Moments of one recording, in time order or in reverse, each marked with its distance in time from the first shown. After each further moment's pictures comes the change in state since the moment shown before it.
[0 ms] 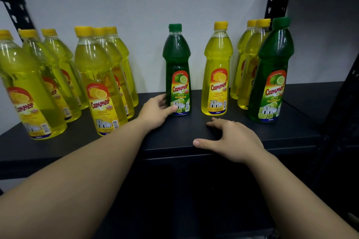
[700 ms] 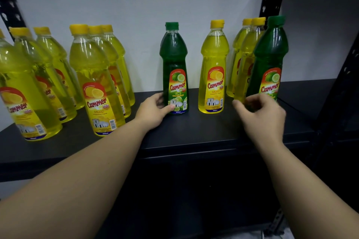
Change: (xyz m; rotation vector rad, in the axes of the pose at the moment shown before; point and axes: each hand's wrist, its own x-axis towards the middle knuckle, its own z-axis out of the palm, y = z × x) left_hand 0.001 -0.003 0.002 0.080 0.048 0.011; right_hand 0.010 0.039 -0.014 0.428 0.799 0.177
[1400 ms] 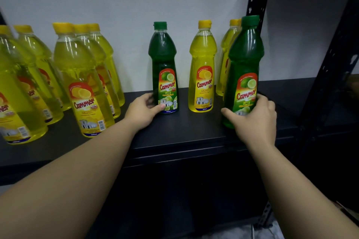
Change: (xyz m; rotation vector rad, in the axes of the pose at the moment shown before) left_hand 0.003 -0.004 0.000 0.043 0.002 0.006; right_hand -0.006 0.007 -0.010 -0.174 -0.013 0.141
